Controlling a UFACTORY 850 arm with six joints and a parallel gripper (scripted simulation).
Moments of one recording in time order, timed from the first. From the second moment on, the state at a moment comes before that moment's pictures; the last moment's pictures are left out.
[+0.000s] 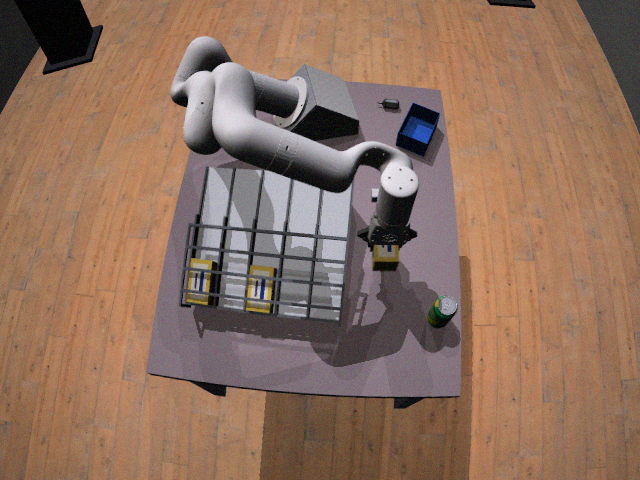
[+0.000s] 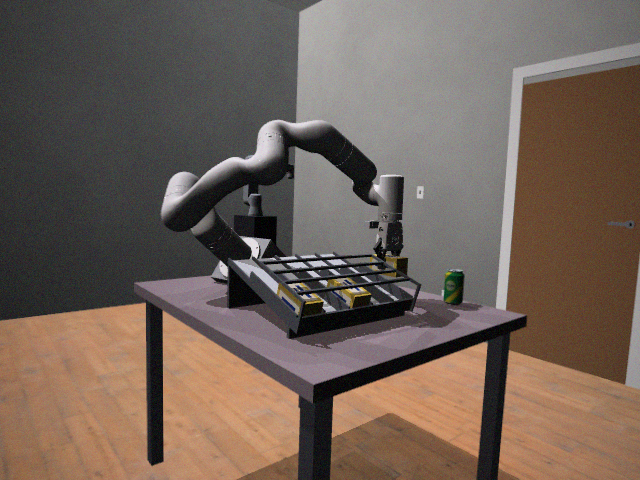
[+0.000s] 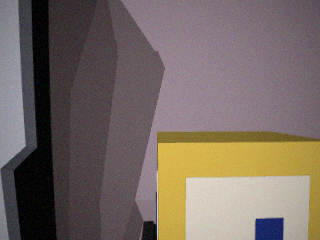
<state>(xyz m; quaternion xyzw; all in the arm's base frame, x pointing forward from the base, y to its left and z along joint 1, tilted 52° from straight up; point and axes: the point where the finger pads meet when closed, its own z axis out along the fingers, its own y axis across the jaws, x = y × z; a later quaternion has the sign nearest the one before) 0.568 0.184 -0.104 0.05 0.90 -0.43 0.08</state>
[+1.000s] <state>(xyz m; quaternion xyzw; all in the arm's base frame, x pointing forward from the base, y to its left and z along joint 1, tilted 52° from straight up) 0.508 0.265 0.042 0.09 0.89 -0.45 0.08</state>
